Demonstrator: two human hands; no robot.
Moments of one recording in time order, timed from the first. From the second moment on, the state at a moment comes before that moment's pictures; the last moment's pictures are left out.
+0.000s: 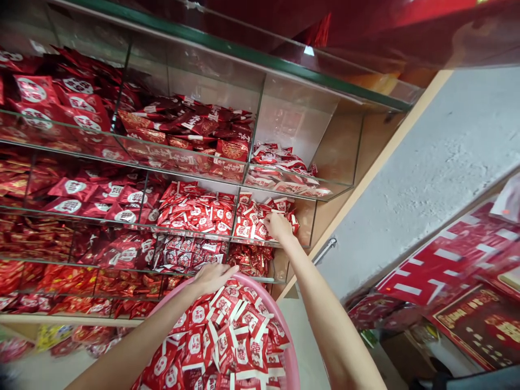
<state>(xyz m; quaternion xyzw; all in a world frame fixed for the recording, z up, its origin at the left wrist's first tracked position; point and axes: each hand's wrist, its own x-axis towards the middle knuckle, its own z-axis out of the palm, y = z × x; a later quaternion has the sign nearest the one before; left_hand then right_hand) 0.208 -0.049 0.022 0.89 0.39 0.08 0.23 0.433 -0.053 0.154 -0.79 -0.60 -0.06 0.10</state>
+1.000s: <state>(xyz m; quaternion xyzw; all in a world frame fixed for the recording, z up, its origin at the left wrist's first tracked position) 0.208 -0.052 0.030 0.89 0.39 0.07 0.22 0.402 -0.178 0.205 -0.72 -0.62 -0.01 0.32</state>
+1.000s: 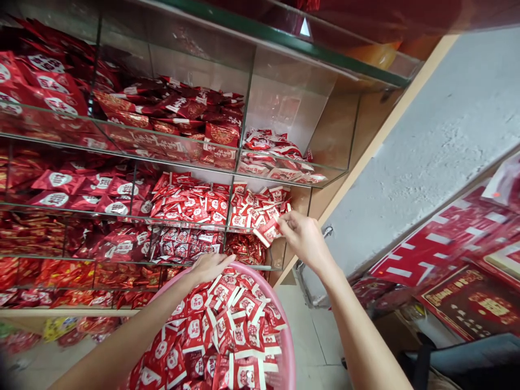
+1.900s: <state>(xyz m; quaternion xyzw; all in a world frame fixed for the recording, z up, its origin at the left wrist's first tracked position) 0.208 -0.052 0.030 0.90 0.38 0.08 0.21 0.355 -0.183 0.081 -0.66 -0.68 0.26 0.20</state>
